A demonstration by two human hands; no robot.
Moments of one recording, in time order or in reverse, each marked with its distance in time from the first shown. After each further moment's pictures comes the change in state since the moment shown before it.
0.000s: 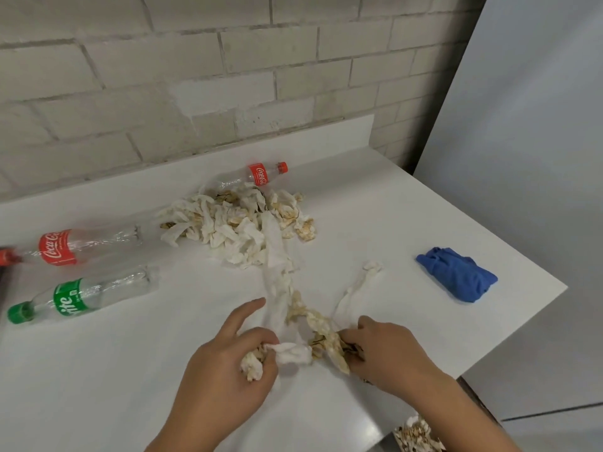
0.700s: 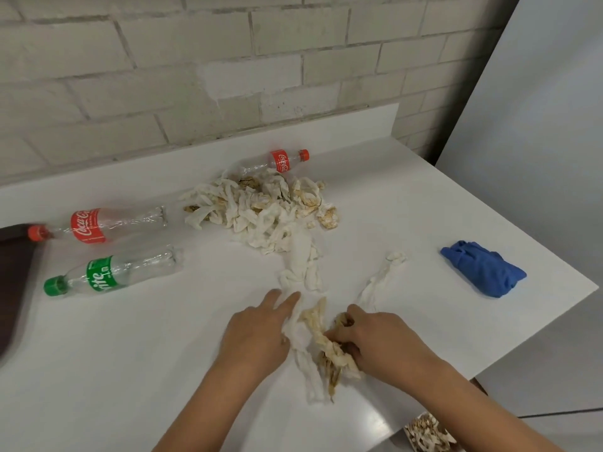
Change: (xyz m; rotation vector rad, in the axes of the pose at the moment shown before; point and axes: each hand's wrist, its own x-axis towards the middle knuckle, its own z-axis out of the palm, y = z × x) left_hand 0.028 -0.030 0.021 0.512 -0.439 -0.121; right_hand 0.018 -0.024 0.015 -0.029 0.107 -0.280
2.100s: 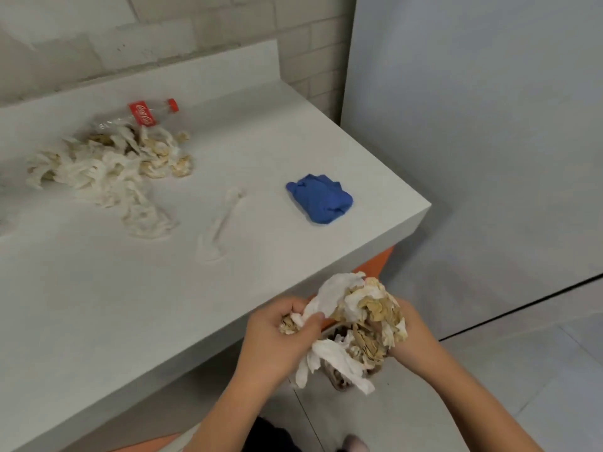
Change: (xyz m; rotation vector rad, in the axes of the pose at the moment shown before) left_hand -0.024 0.319 0.090 -1.211 0.171 -0.114; right_hand -0.257 0.178 0.039 1.098 0.272 0.539
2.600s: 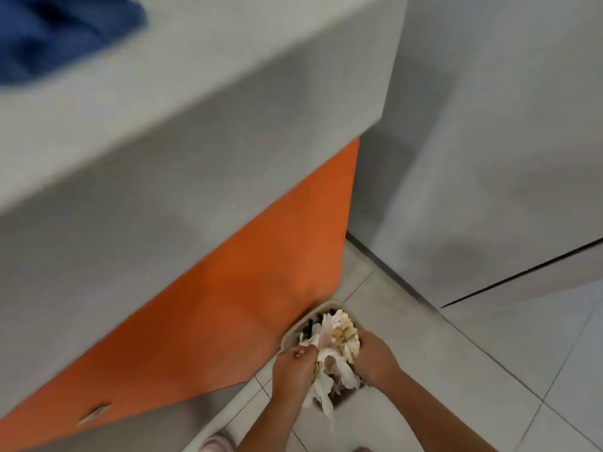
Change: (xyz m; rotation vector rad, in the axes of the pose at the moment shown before) left_hand 0.128 -0.359 0.205 0.218 -0.040 -0.697; right_hand 0.150 0.403 0.082 -0.315 -0.054 0.464
